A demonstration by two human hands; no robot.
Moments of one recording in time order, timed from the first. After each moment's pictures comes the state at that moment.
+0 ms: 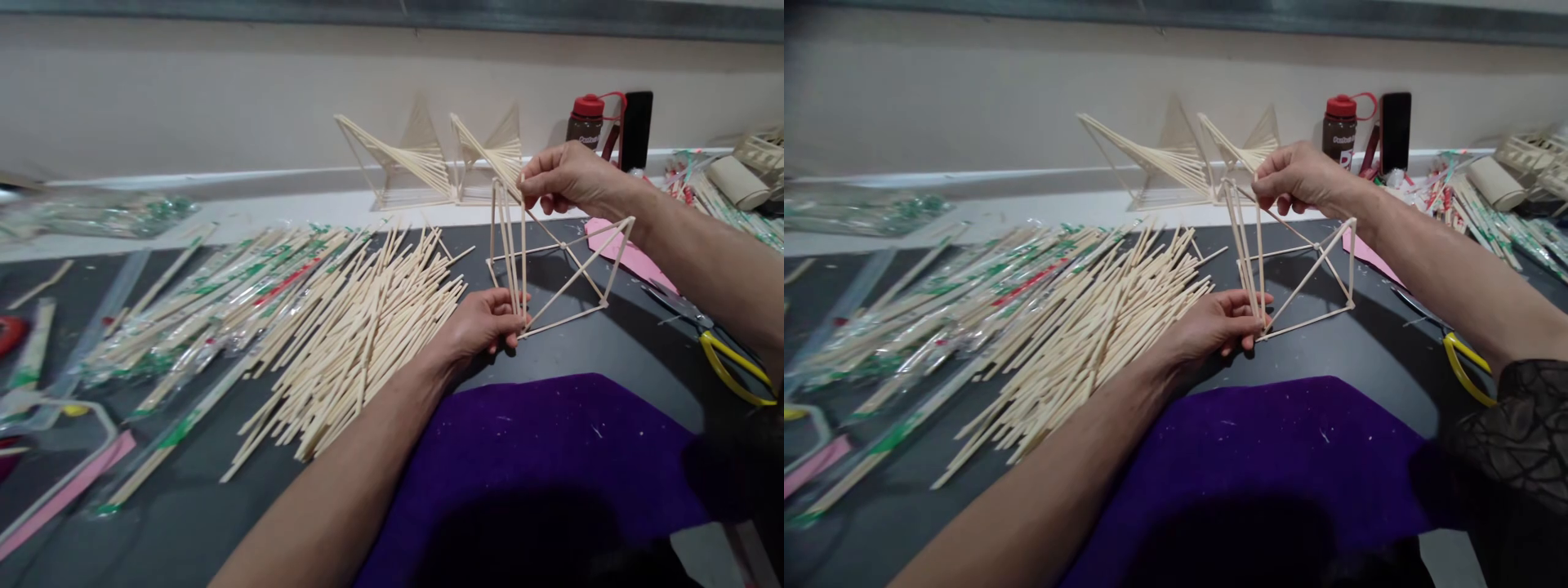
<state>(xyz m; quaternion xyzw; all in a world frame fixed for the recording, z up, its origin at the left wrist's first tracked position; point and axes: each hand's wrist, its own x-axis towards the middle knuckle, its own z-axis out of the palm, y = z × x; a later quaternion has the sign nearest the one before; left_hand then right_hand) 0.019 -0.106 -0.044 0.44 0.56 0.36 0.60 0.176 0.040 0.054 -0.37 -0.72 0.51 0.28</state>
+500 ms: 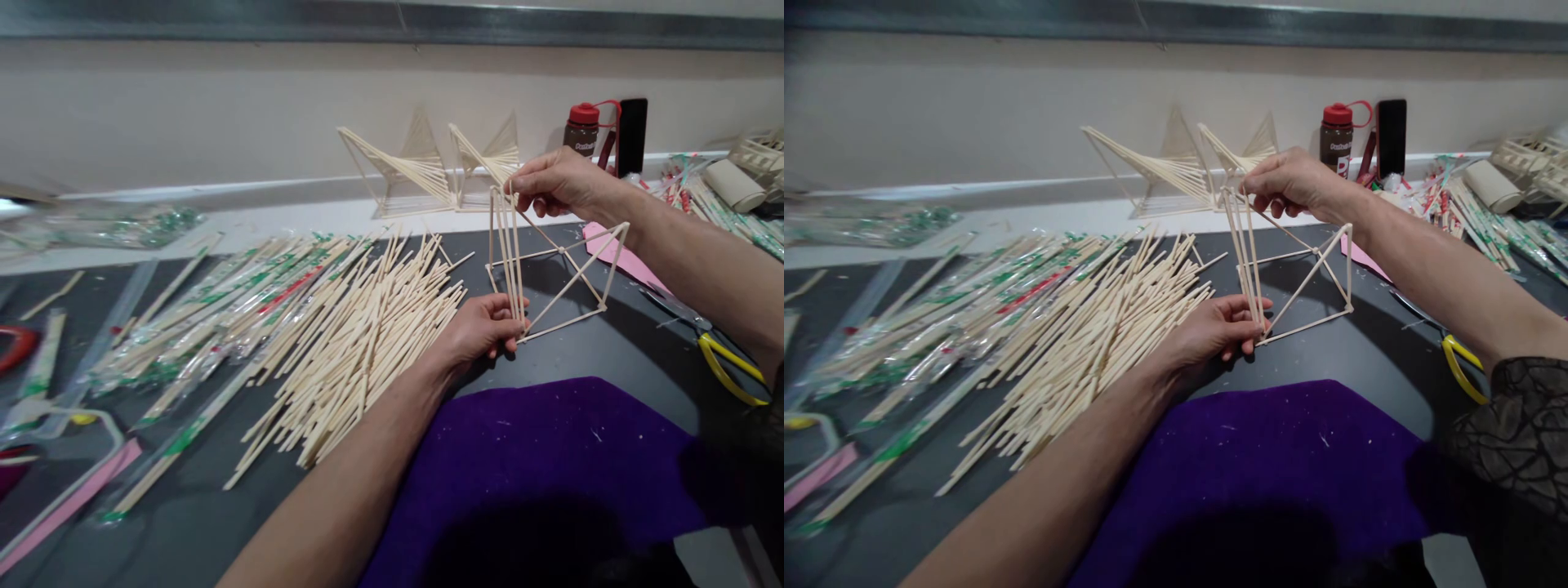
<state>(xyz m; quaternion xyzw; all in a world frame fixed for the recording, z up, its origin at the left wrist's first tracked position) 0.018 -0.107 -0.047 0.44 0.55 0.36 0.61 0.170 0.047 0.052 -0.37 -0.71 0.53 0.29</state>
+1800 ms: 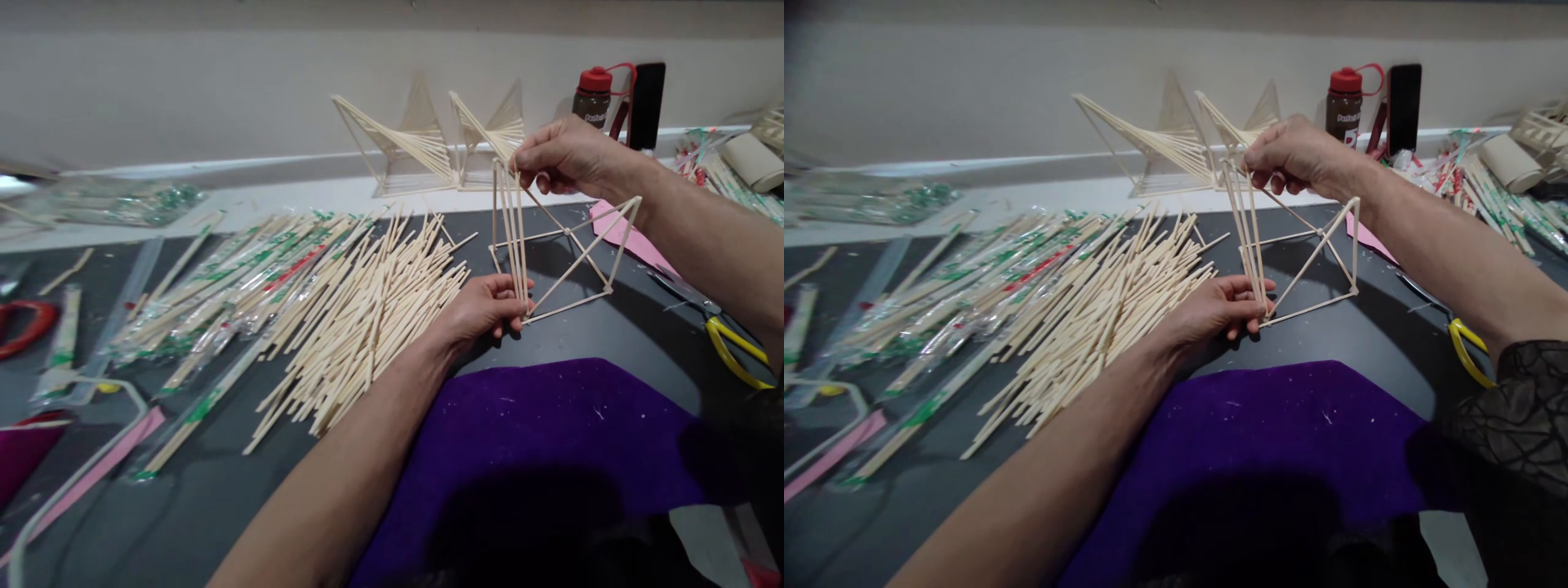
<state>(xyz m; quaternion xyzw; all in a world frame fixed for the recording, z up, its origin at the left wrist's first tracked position) 0.018 -0.109 -0.043 0.43 0.53 0.38 0.62 0.167 0.050 0.050 -0.39 -0.72 0.51 0.28</state>
